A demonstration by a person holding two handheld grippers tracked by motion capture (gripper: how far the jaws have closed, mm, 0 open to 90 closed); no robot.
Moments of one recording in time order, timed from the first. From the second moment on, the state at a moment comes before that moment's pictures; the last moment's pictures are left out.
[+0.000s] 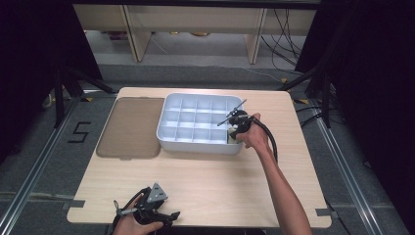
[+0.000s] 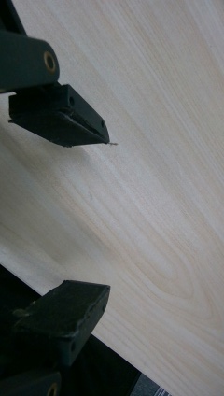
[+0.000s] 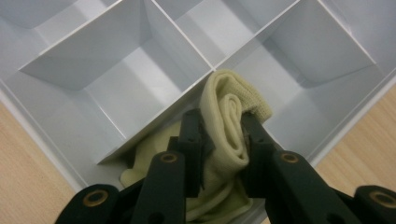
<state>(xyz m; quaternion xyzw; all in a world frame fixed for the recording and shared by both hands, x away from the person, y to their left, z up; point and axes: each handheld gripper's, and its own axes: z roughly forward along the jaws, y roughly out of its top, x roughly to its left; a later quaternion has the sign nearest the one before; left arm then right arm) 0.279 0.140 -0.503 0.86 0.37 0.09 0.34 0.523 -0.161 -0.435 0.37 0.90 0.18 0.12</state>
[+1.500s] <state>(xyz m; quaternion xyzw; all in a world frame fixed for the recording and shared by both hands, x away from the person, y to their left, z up) 0.279 0.140 -0.503 0.87 0.36 0.10 0.33 0.535 -0.152 -0.450 0.39 0.91 0.12 0.10</state>
